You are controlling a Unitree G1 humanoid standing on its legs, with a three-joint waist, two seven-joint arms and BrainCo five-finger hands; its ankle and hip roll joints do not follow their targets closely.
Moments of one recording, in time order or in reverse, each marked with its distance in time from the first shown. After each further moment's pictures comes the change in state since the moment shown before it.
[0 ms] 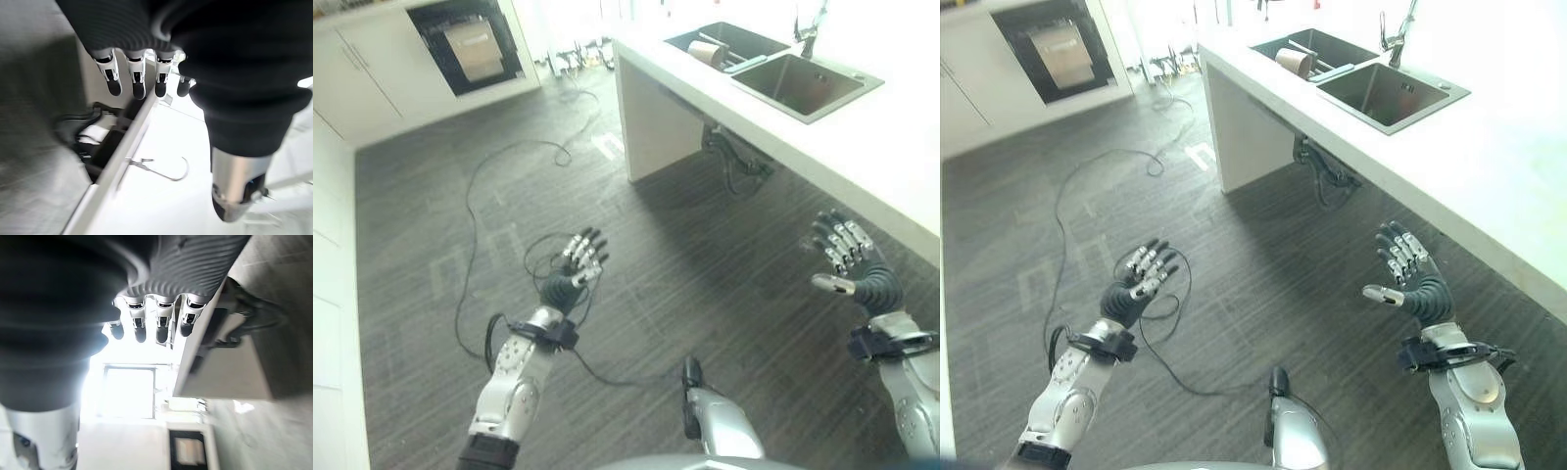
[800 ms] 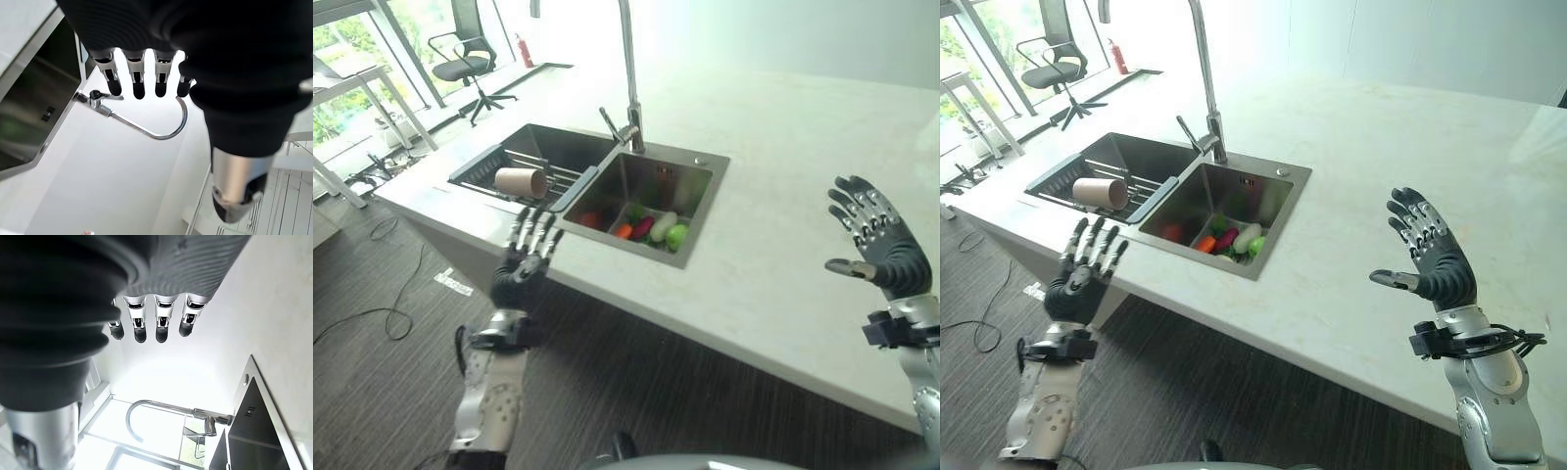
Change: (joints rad) left arm 0.138 -0.016 0.166 0.027 -0.173 -0.134 -0.073; right arm 0.133 -0.003 -0.070 -0.184 0.003 -0.038 0.028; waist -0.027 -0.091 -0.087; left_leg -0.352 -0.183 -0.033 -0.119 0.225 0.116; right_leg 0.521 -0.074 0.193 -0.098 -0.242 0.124
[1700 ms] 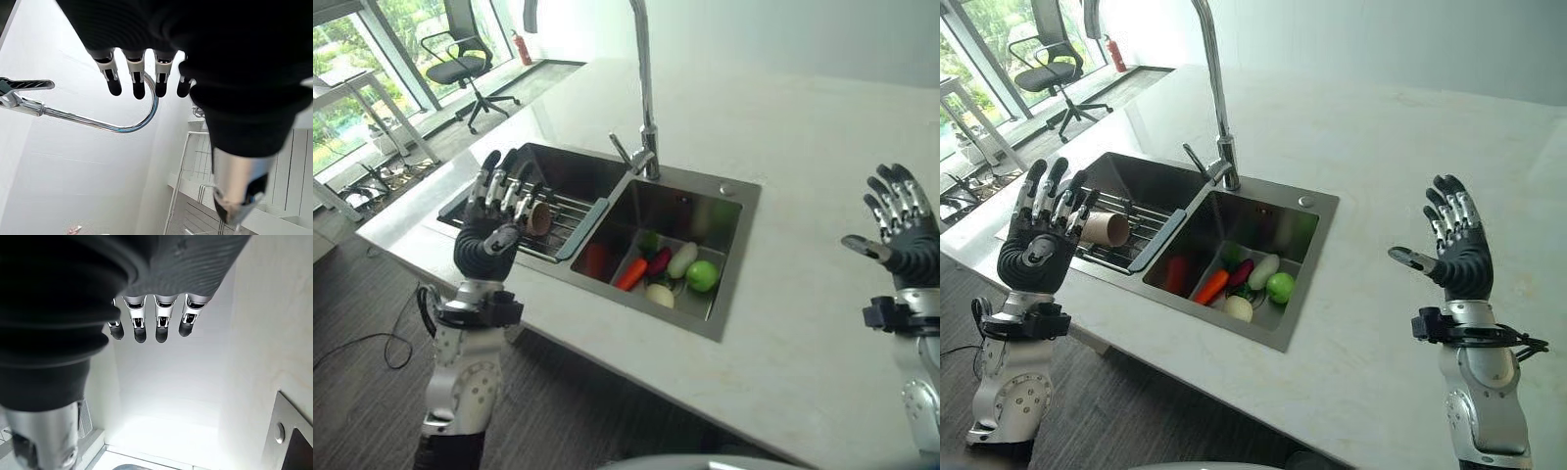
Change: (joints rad) left arm -0.079 0.074 0.051 -0.178 0.014 -0.012 0.035; right arm -0.114 0.018 -0.022 0.090 -0.063 0.000 -0.209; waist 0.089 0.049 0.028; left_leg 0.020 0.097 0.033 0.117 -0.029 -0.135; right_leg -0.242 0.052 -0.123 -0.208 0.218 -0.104
